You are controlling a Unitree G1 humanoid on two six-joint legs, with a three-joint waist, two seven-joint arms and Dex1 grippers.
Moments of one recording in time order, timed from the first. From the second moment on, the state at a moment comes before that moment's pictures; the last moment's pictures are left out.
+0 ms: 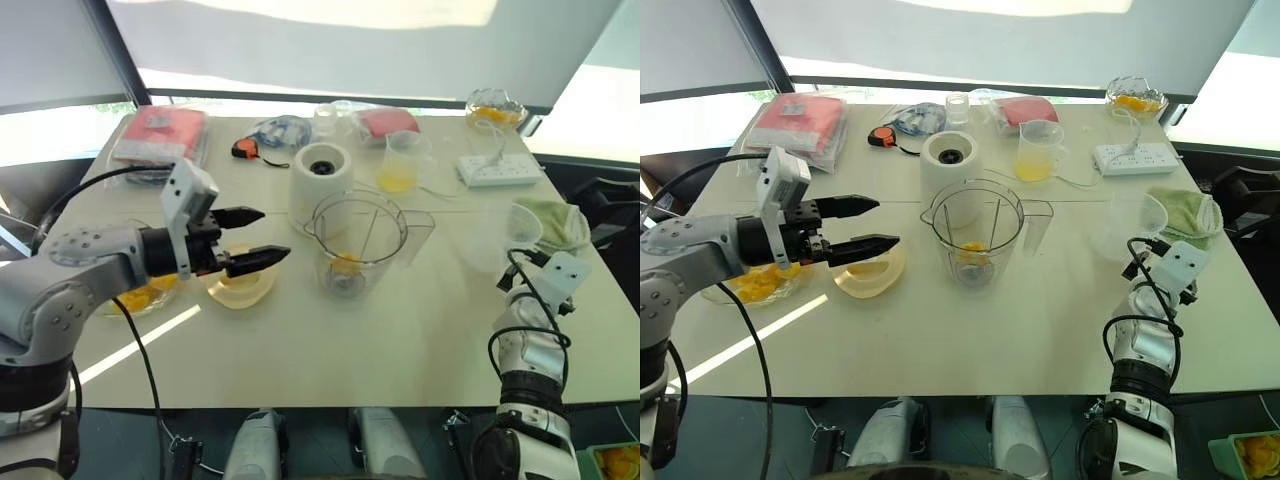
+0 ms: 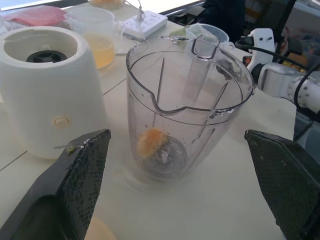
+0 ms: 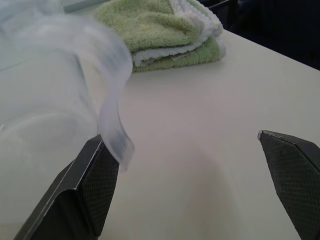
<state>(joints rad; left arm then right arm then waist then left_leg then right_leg) -0.44 0.82 0.17 -0.48 -0.92 0.99 -0.69 -0.31 -0.22 -0.49 0.31 0.17 0.26 -0.37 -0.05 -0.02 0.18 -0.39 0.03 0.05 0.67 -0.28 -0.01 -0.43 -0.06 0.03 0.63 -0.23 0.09</state>
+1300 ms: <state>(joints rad) -0.77 0.76 -0.39 0.53 0.01 0.18 -1.17 0.55 -0.27 -0.35 -0.93 0.45 0.59 0.20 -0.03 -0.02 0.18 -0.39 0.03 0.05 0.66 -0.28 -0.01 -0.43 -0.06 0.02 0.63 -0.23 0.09</state>
